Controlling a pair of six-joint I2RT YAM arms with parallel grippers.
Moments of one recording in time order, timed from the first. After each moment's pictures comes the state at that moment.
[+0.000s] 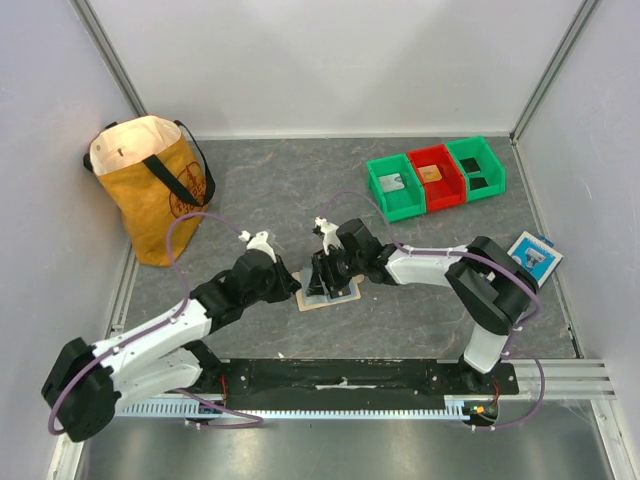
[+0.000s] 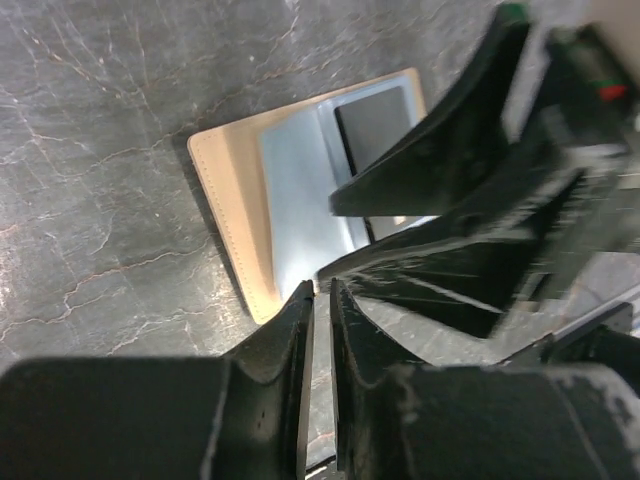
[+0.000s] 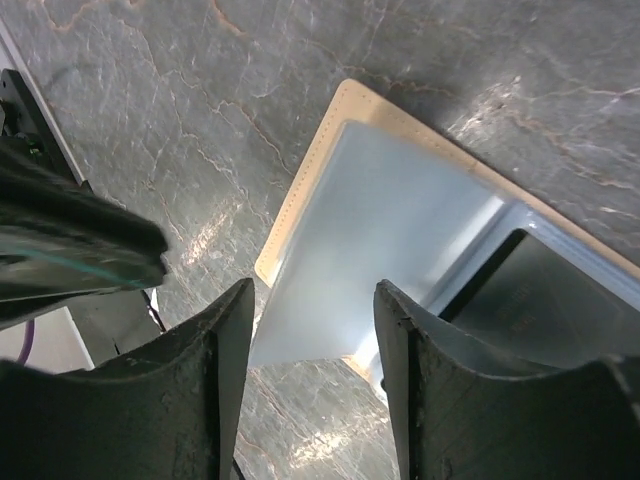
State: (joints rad) left arm -0.75 1.00 0.48 -0.18 -0.08 -0.82; right arm 0.80 1.75 0.90 0.11 -0.46 0.38
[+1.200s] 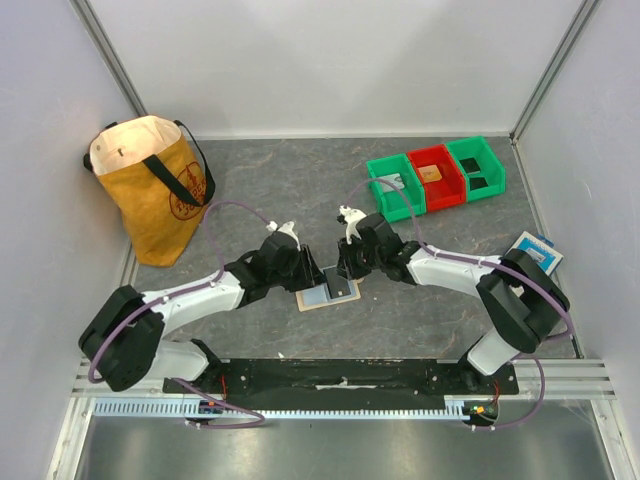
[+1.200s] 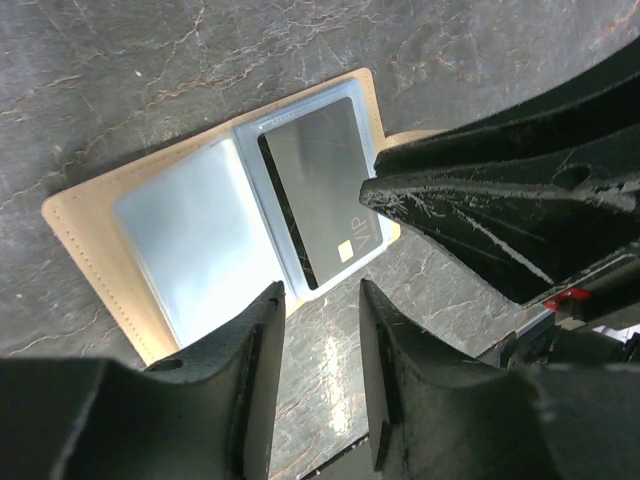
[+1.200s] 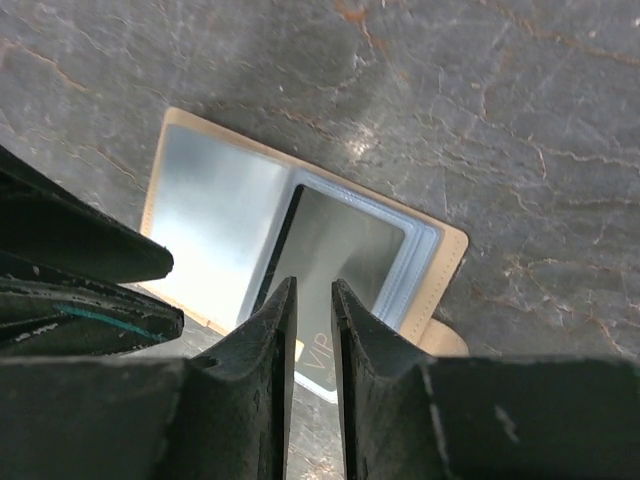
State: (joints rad) left arm -0.74 1.30 0.62 -0.06 0.06 -0.86; right arm 0.73 1.60 0.84 0.02 -0.21 0.31
